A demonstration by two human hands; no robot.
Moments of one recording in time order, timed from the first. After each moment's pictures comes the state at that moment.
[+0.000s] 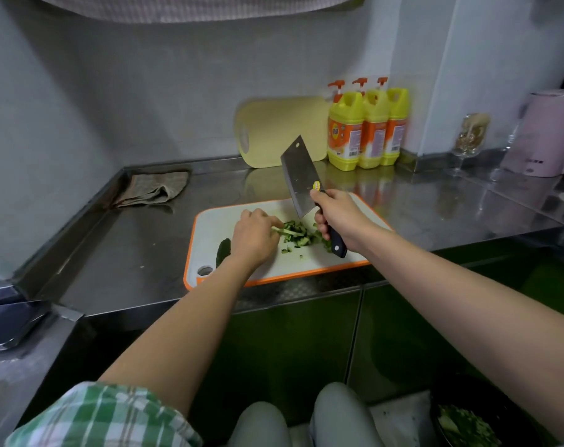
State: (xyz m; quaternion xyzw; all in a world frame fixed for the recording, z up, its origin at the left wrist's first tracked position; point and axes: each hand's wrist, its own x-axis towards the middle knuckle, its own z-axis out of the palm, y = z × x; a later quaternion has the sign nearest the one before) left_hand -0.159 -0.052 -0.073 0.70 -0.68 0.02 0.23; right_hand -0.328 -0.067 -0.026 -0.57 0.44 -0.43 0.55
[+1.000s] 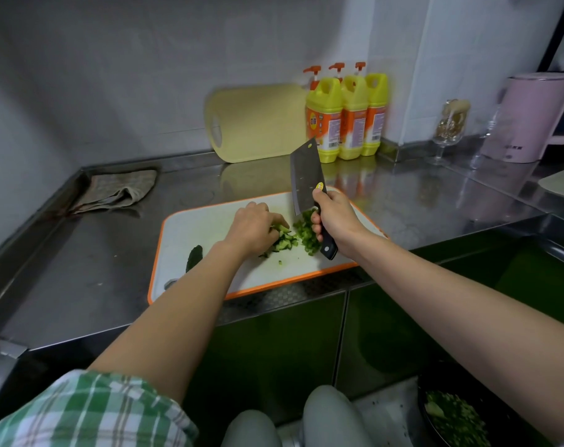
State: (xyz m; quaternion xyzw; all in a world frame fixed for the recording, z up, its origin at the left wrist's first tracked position) left_hand -0.184 -0.095 -0.059 0.63 -0.77 0.05 0.08; right_hand -0.348 -0.101 -0.050 -0.53 0.47 -0.47 0.52
